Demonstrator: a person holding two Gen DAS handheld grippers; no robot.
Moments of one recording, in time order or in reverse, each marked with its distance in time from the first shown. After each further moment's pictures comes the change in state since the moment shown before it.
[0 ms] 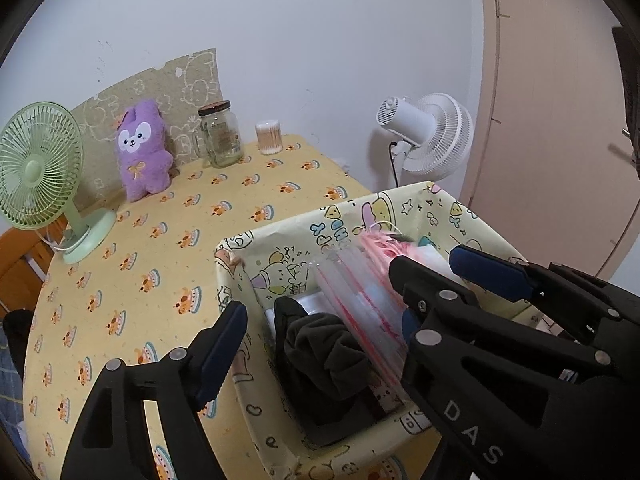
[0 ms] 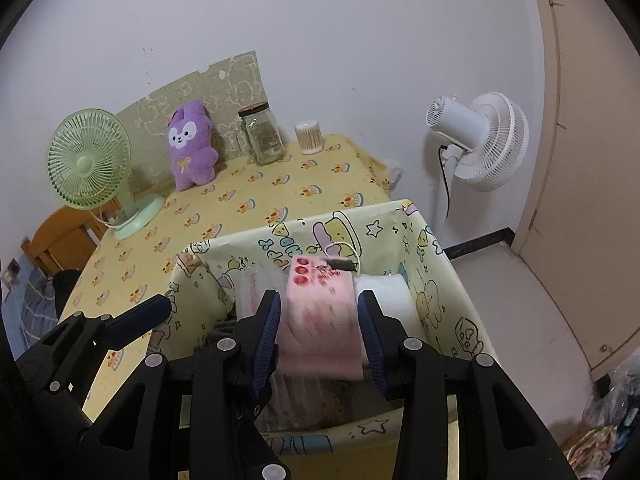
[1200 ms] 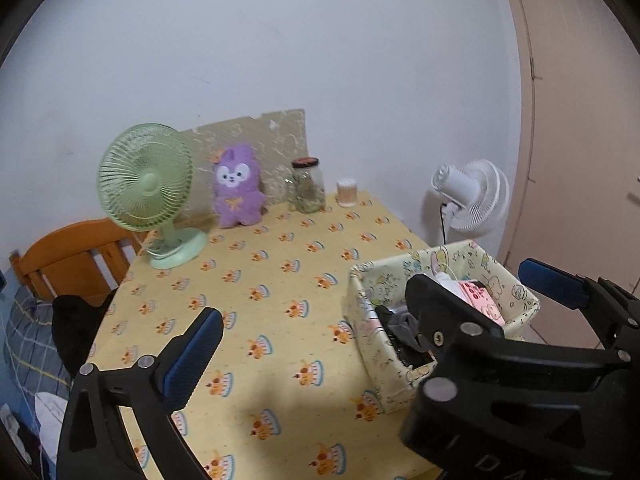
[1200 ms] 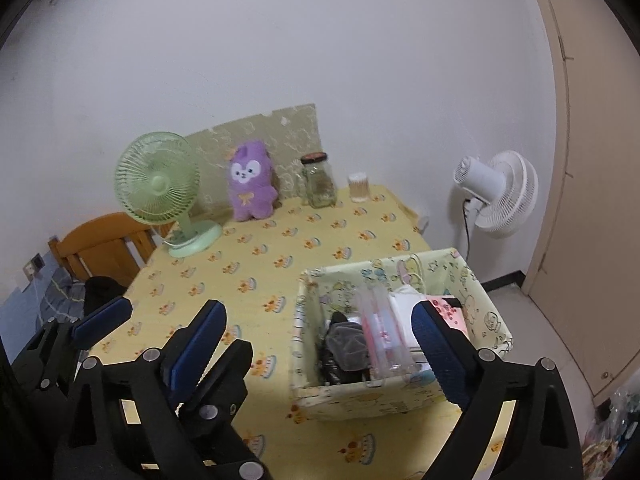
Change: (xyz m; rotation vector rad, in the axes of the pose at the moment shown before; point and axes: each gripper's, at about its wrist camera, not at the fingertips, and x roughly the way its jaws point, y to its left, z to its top) left arm -0.128 0.062 -0.029 -0.111 -0.206 0.171; right arm -0.104 0.083 -0.009 -0.079 -0.163 0.068
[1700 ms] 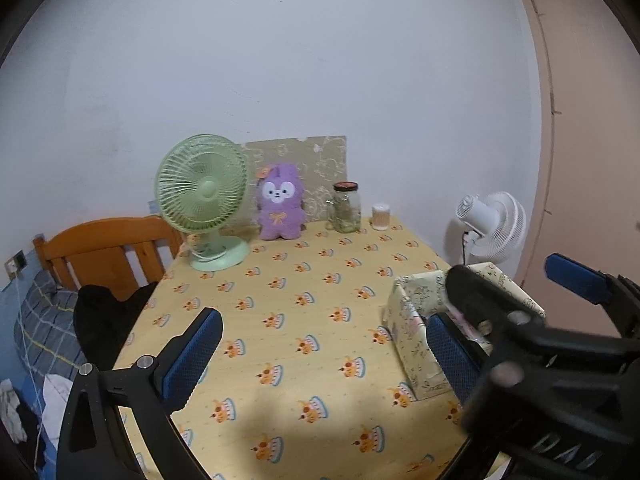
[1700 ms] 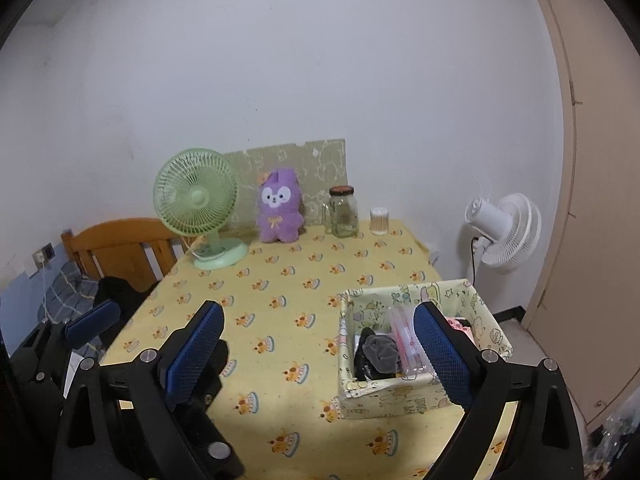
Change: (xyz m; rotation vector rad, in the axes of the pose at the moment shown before) left arm -0.054 0.049 -0.017 -0.075 -0.083 0.072; right arm -0.052 0.048 -0.004 -0.079 -0.108 0.017
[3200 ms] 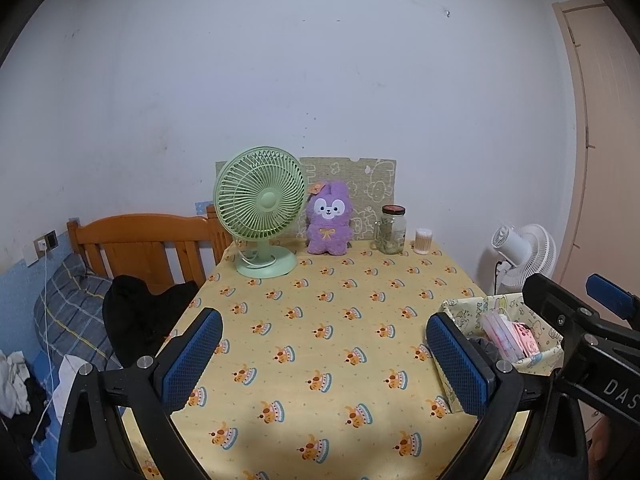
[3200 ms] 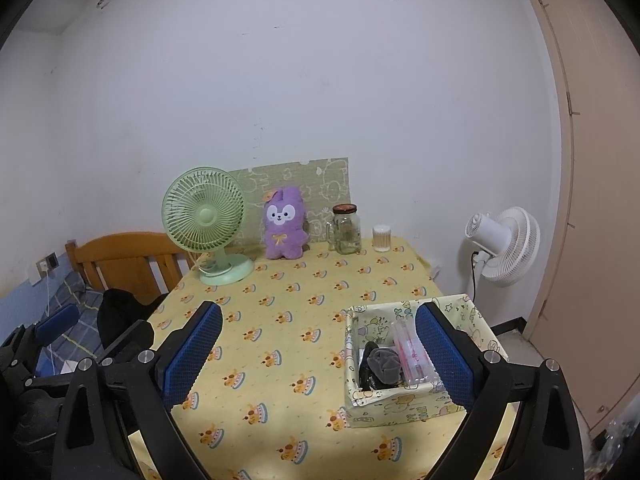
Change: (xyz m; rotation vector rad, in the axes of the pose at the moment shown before) left arm -0.025 0.042 -0.001 -0.088 -0.061 0.108; right arm -0.016 0.006 0.006 -0.005 -0.053 0.003
